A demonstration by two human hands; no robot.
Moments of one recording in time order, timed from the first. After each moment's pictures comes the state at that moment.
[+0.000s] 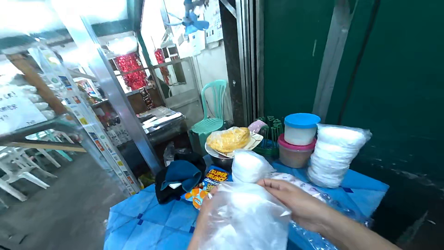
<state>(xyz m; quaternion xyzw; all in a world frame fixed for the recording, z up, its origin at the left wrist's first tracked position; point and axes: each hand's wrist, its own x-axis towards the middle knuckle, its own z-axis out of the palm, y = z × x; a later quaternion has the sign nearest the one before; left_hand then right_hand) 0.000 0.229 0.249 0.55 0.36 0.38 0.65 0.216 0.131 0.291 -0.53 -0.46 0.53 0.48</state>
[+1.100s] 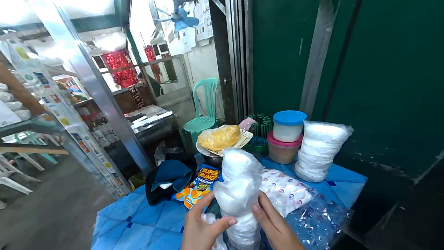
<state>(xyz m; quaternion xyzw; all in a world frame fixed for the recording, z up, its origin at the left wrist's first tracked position) -0.021 0.180 0.254 0.74 0.30 0.44 0.42 0.177 0.113 0.195 -0.49 -0.57 0.20 0.63</state>
